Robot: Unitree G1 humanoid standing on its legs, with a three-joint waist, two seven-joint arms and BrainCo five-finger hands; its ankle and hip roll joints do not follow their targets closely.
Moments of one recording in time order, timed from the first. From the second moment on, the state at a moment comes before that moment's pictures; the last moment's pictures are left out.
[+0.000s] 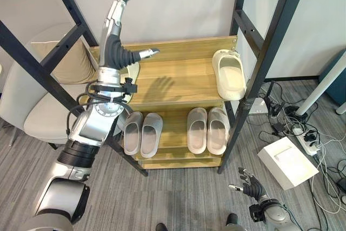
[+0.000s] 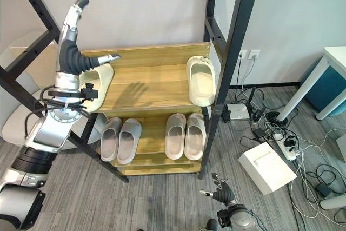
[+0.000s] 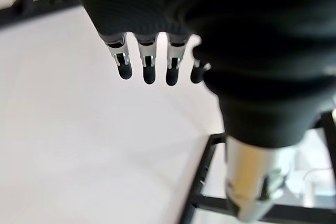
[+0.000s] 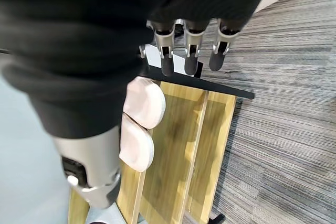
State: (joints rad) left arm -0.64 0.68 -0.19 0.08 0.32 -0.18 0.48; right arm 0.14 -0.38 0.29 0.53 0.19 -0.11 -0.04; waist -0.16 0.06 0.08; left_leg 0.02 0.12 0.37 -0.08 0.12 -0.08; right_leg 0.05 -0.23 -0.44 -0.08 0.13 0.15
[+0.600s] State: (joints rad) left arm -0.71 0.97 -0.40 0.35 0.90 0.04 0.41; right arm 0.24 -0.43 0.29 0.41 0.20 -0.13 -0.02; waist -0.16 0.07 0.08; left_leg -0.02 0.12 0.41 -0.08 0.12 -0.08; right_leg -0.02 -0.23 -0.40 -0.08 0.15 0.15
